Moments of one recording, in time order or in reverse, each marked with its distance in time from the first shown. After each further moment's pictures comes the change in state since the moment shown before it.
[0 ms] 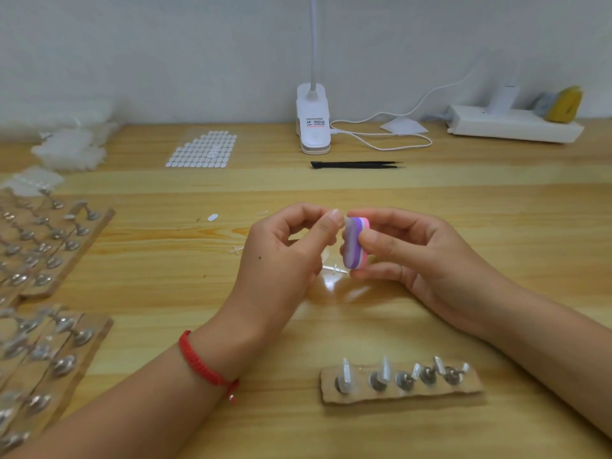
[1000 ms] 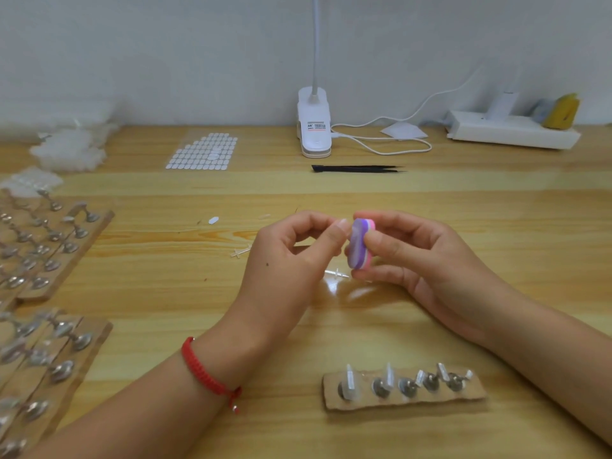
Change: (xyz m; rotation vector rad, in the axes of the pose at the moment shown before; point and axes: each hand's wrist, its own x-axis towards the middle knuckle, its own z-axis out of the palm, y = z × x) left_hand -0.002 0.003 0.002 0.049 -0.014 0.024; right_hand 0.001 0.002 -0.001 0.019 0.025 -0.024
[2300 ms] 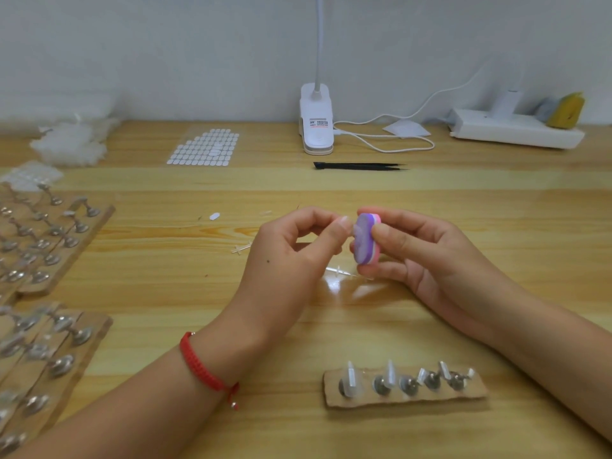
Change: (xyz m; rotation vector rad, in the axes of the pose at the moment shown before) left_hand 0.000 0.001 -0.001 0.012 -0.001 0.005; right_hand 0.000 -0.002 -0.002 0.007 -0.019 0.034
